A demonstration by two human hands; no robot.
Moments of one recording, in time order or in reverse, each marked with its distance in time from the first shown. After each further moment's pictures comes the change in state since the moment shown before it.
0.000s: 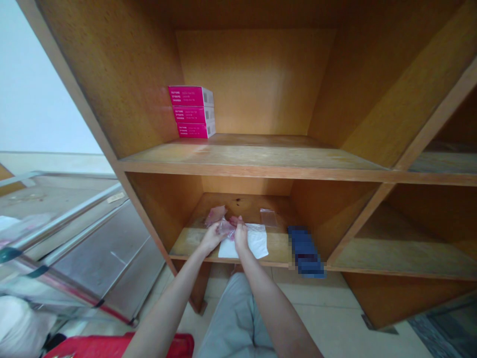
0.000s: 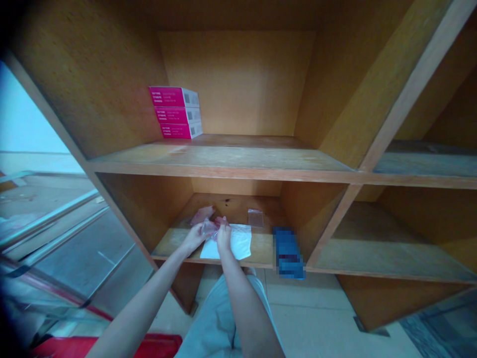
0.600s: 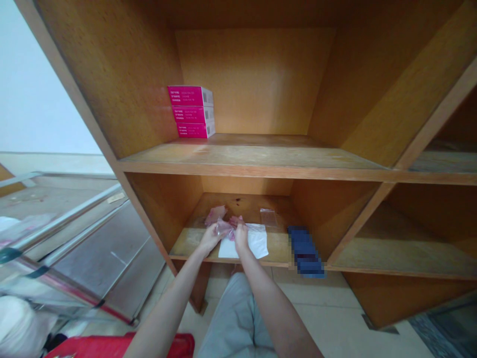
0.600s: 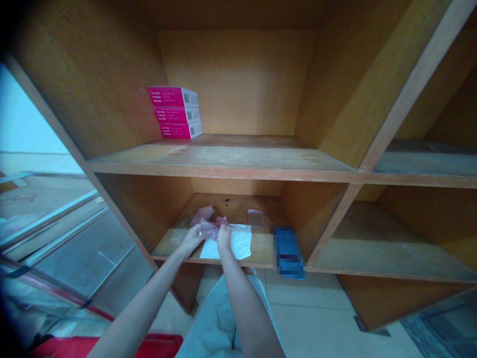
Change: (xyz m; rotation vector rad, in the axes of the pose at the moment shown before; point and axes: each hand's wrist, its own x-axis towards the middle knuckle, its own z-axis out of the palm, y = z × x) left_hand -0.002 -0.004 -0.004 -0.078 0.017 -0.059; right_hand 0.000 -0.001 0.000 0.048 0.004 0.027
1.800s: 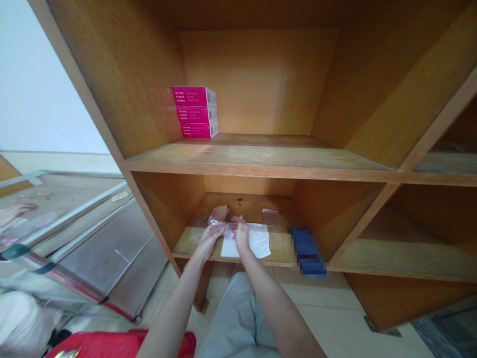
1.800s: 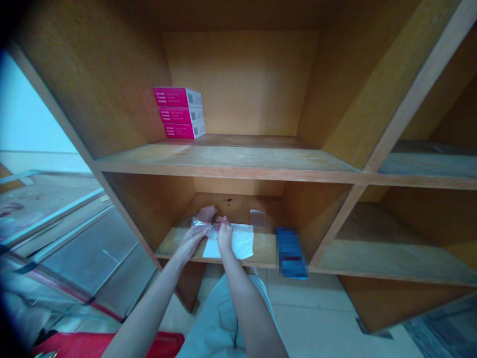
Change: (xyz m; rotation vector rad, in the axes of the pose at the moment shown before) left_hand -0.011 -0.022 -0.009 -0.328 0.156 -0.069; right_hand -0.010 -0.011 0.002 -0.117 -0.039 -0.105
